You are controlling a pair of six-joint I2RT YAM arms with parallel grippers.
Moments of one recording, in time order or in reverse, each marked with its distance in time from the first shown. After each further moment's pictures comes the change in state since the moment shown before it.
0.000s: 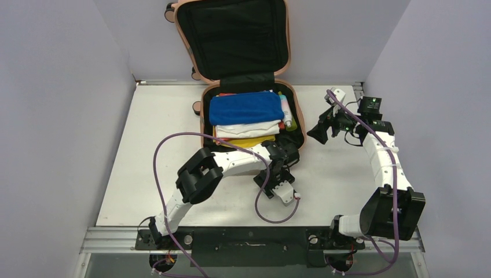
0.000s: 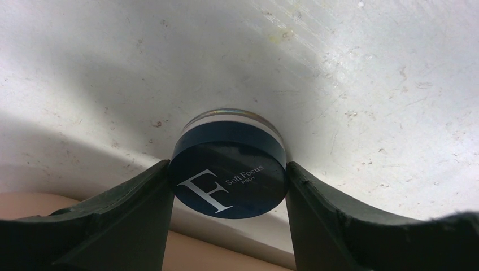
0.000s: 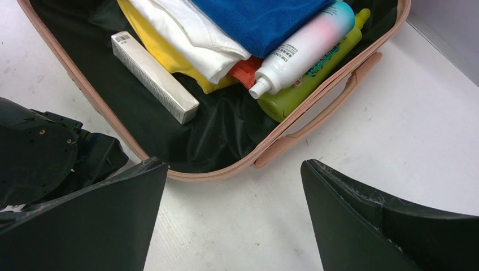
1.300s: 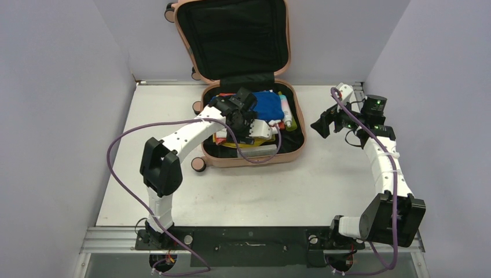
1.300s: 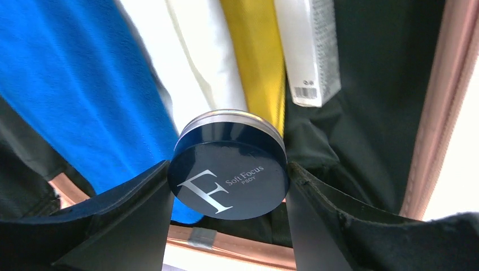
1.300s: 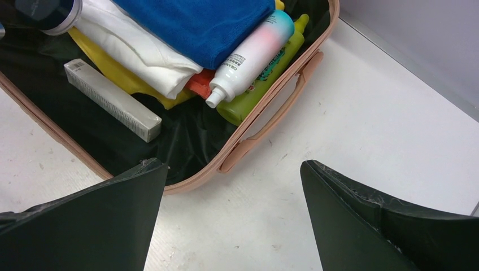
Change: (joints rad) left arm 0.389 -0.247 0.059 0.034 -0.143 -0.371; right arm -0.020 -0.050 -0.048 0.187 0.109 0.159
